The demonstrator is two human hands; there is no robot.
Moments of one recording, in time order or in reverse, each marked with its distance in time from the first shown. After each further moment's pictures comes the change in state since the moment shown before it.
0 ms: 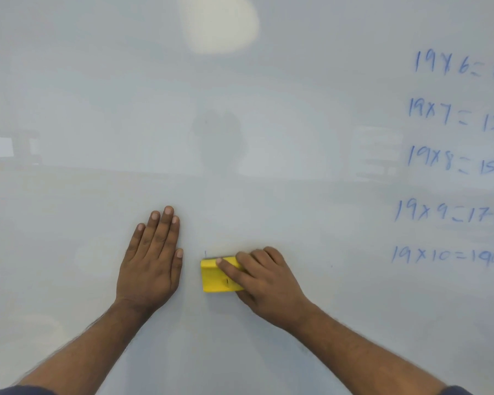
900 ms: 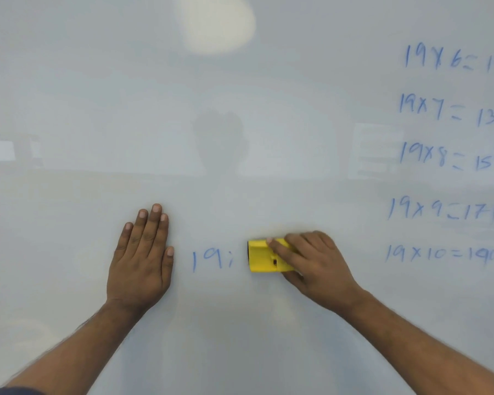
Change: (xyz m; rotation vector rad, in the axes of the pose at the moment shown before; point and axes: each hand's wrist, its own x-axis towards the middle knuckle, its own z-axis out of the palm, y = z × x) left_hand 0.004 0.005 0.002 0.000 -0.019 -0.031; right_hand -0.044 0.081 -0.038 -0.067 0.036 0.067
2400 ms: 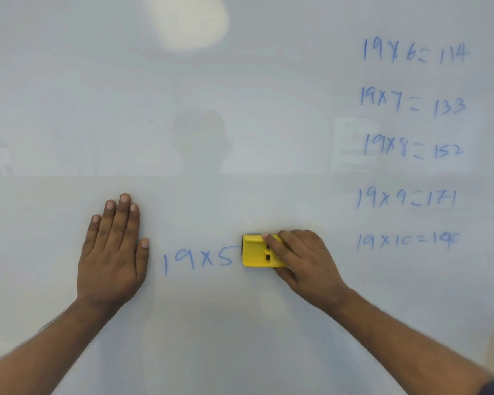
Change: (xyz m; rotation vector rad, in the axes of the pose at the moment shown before) left_hand 0.021 0.002 0.002 -0.016 0.002 0.007; right_hand -0.035 0.018 0.000 0.039 -0.011 0.117
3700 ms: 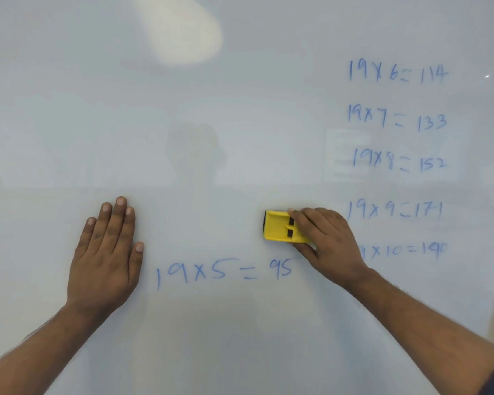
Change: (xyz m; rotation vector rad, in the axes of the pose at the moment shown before) left_hand 0.021 0.001 -0.007 -0.021 0.015 0.032; right_hand 0.020 0.063 -0.032 -0.084 0.051 0.073
